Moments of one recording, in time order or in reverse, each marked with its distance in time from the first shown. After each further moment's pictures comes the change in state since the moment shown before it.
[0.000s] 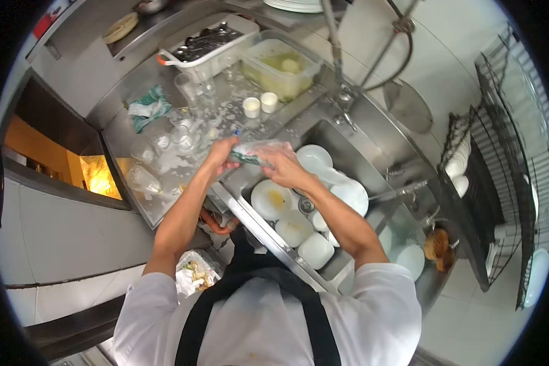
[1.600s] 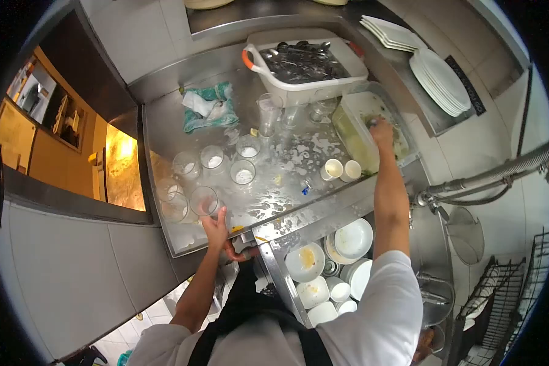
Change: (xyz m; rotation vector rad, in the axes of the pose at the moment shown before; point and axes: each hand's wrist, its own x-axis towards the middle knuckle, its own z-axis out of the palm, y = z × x) left_hand 0.022 -0.139 -0.174 0.076 0.877 0.596; right_hand 0.308 0.332 0.010 -0.351 0.117 0.607
